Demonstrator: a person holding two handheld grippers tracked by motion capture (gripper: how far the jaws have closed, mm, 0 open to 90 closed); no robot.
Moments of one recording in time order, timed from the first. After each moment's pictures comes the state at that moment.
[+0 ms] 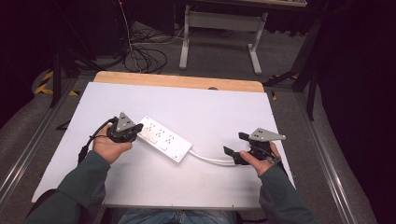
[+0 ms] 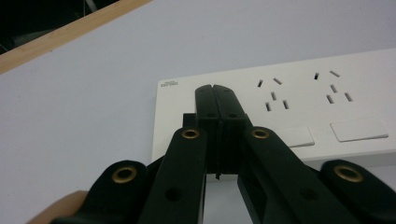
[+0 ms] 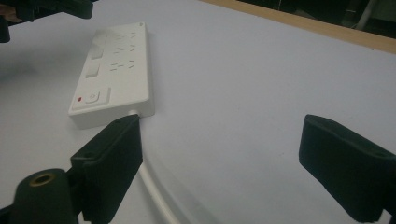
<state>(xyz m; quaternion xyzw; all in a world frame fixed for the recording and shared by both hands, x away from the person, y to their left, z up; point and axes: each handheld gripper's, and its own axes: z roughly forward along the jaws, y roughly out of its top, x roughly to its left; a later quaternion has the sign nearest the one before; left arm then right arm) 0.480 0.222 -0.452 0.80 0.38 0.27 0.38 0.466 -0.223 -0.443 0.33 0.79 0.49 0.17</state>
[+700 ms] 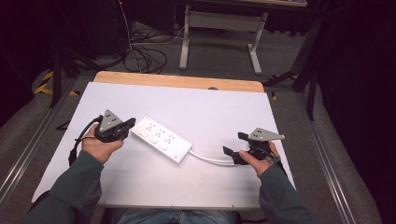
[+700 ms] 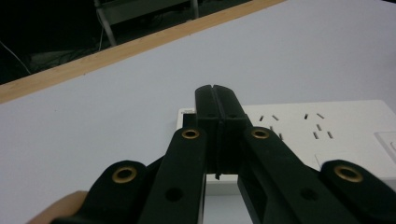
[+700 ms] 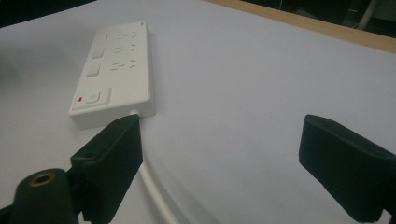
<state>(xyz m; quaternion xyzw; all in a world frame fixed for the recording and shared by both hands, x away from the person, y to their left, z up) 0.463 0.240 -0.431 0.75 0.40 0.29 0.44 0.467 -0.221 -0.444 0.33 0.79 0.48 0.17</state>
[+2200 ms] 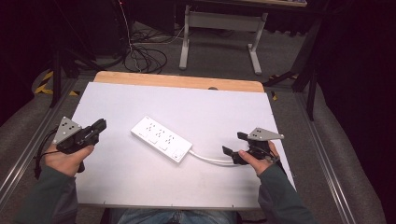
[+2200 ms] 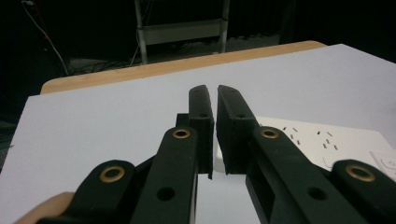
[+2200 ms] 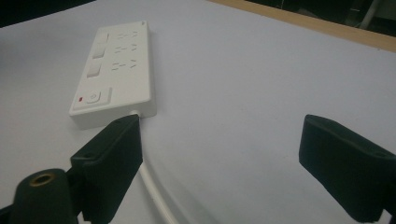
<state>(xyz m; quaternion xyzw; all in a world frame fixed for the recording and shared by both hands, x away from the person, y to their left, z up) 0.411 0.304 -0.415 0.67 0.46 0.32 0.49 0.468 -0.219 -0.444 0.33 0.79 0.49 0.17</state>
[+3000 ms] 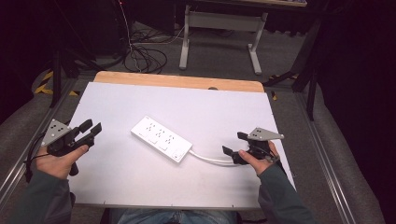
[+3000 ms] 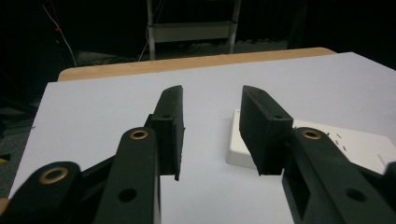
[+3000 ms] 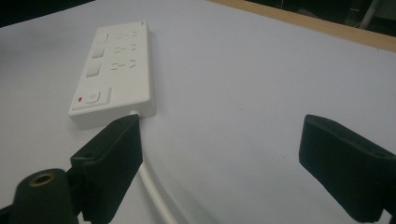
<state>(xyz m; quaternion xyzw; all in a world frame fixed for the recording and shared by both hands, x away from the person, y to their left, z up) 0.403 0.322 -0.416 0.65 0.48 0.32 0.50 0.469 -0.220 -0.444 0.33 0.79 0.48 0.17</state>
